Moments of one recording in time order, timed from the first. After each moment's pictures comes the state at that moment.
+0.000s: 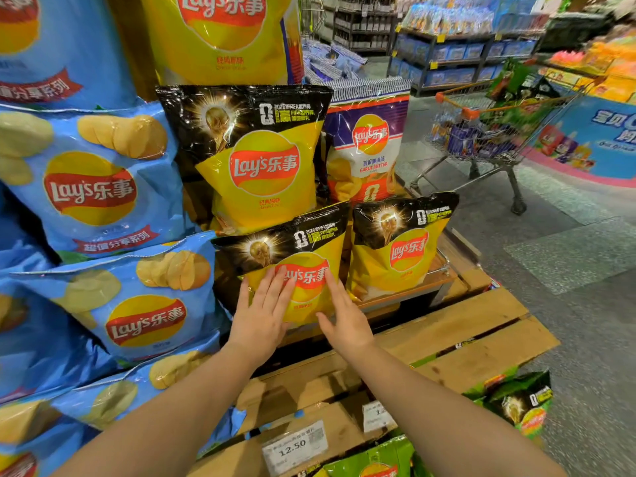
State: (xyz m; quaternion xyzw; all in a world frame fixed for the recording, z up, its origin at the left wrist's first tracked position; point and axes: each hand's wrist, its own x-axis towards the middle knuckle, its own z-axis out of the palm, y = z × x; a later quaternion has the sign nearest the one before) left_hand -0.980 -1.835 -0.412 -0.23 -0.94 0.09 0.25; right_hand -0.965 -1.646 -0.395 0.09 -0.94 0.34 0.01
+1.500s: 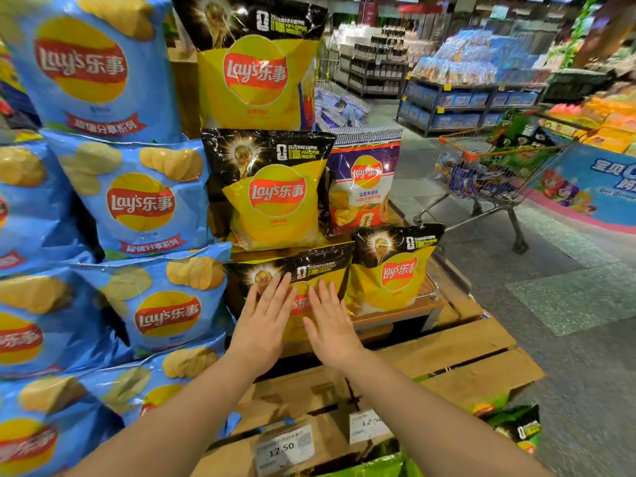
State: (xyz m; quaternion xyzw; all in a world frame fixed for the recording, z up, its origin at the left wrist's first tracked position) left_hand -0.931 -1.818 -0.351 -0.19 -0.95 0.10 0.21; right_hand -0.938 -1.654 -0.341 0.17 -0.97 0.17 -0.05
